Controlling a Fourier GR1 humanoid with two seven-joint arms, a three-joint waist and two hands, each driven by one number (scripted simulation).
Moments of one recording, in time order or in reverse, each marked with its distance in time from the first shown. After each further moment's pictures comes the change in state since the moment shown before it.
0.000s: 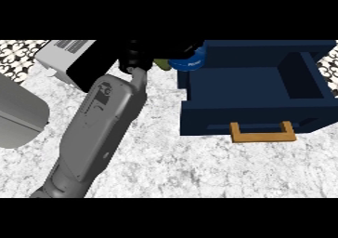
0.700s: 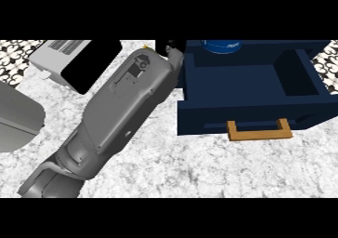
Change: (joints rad) left arm -0.285 0.000 -0.127 0.321 0.206 0.137 -0.114; right arm -0.039 -0.008 0.018 0.001 0.024 -0.003 0.015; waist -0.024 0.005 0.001
